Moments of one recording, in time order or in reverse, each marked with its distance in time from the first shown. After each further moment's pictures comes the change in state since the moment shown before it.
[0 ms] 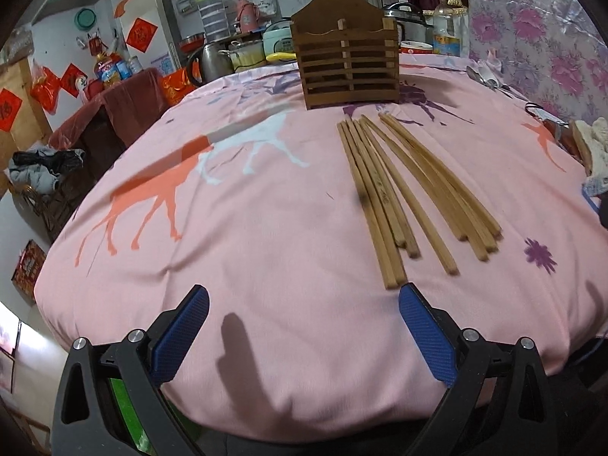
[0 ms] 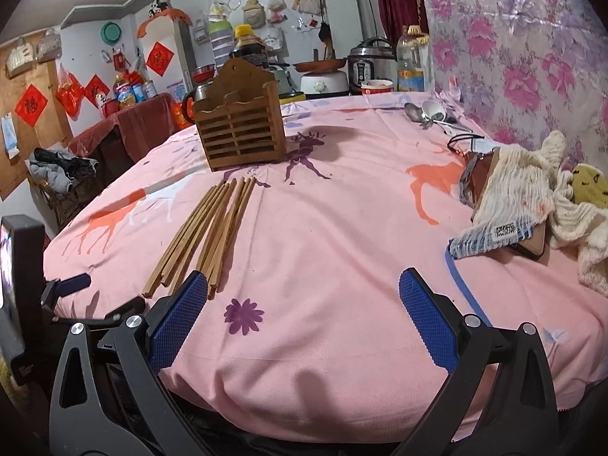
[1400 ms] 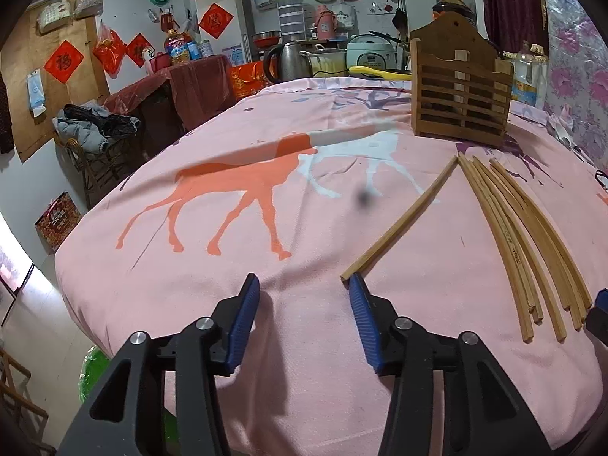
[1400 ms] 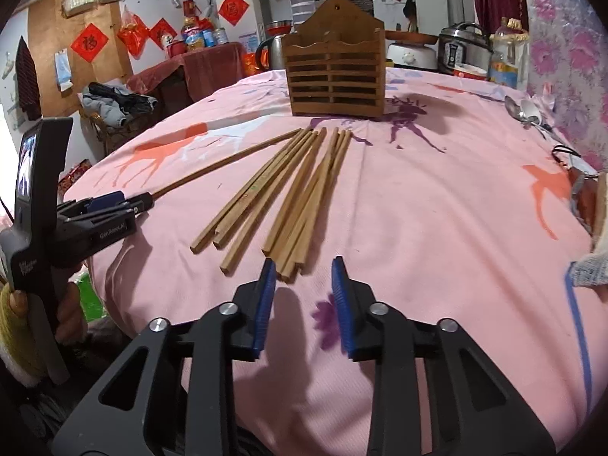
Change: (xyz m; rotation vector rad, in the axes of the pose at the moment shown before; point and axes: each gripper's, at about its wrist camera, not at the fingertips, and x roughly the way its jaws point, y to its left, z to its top) left arm 0.025 0.071 0.005 -0.219 -0.053 0.152; right arm 0.067 0.059 -0.006 -0.194 0.113 0.228
